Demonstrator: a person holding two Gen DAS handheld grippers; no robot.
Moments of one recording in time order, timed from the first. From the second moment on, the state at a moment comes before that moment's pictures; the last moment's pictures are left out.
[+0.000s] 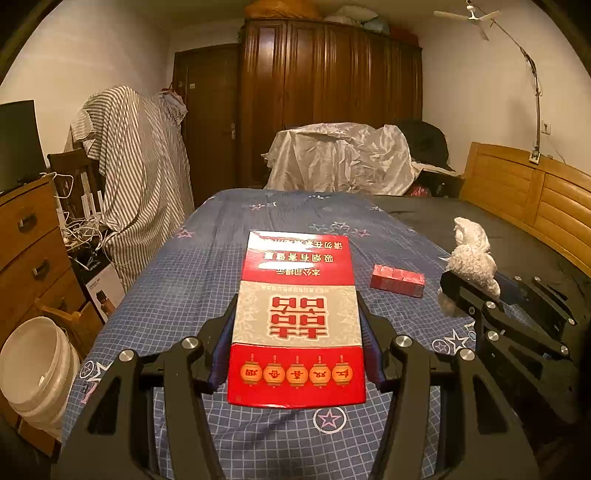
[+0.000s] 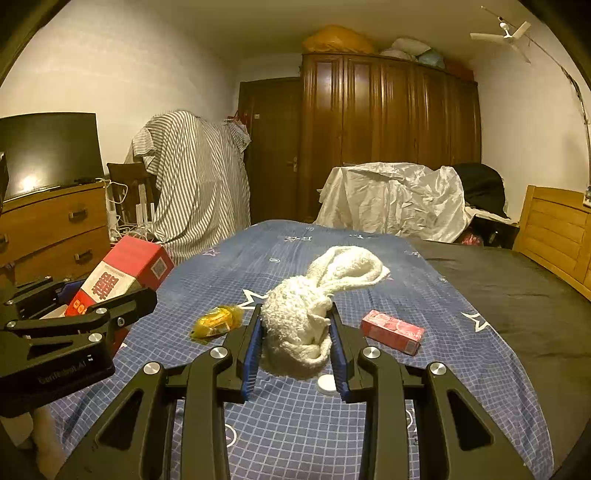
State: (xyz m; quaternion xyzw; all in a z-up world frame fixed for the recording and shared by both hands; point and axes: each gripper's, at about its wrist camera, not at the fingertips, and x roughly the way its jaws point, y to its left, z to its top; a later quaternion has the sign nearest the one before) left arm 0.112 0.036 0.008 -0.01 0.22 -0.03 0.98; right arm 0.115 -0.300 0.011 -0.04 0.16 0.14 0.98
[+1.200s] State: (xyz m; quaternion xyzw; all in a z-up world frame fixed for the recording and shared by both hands) left arm 0.051 0.305 0.049 -0.06 0.23 0.22 0.95; right arm 0.135 0.060 0.096 -0.08 0.17 0.38 0.90
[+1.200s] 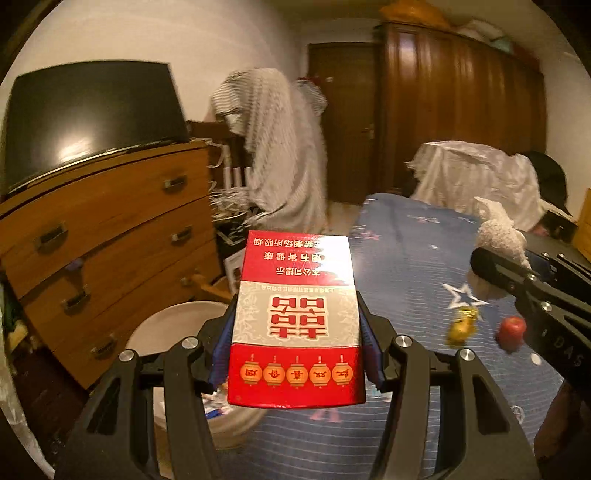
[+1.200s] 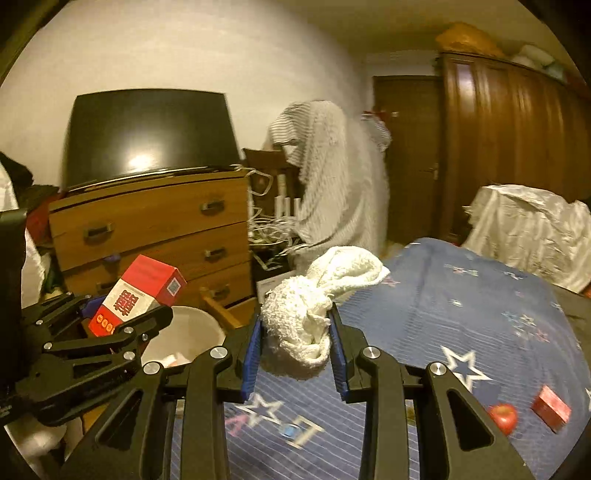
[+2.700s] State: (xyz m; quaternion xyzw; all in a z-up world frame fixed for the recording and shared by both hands) left arm 0.057 0.541 -0.076 -0.19 0.41 0.27 0.85; right arm 0.227 0.385 -0.049 -0.23 0.44 0.50 0.71
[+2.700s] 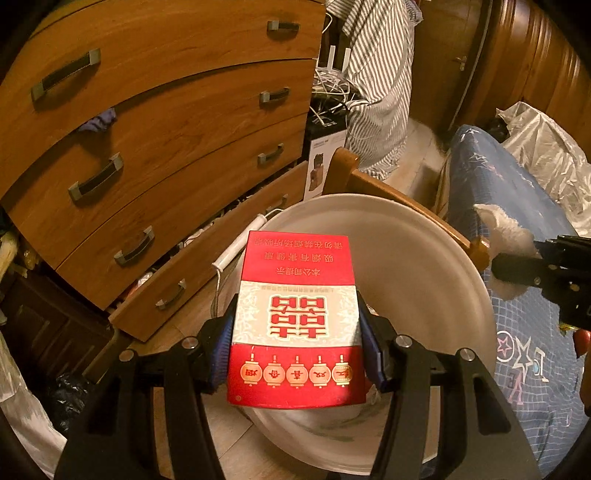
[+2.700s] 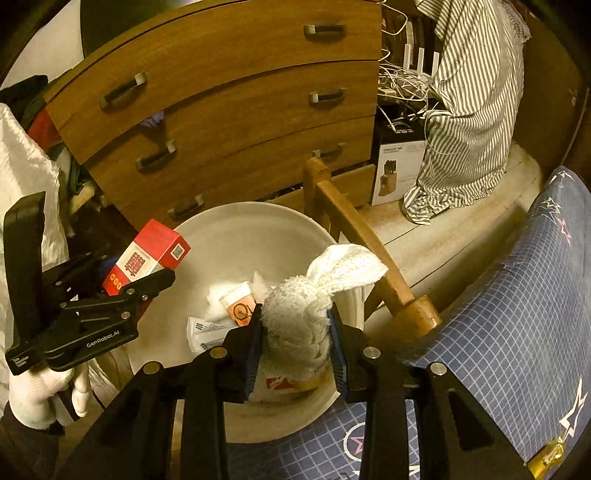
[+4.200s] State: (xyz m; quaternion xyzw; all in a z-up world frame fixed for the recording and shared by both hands) left arm -0.033 0.435 0.008 -0.15 0.23 0.36 0.89; right arm 0.101 0.195 0.024 -0.11 0.19 0.49 0.85
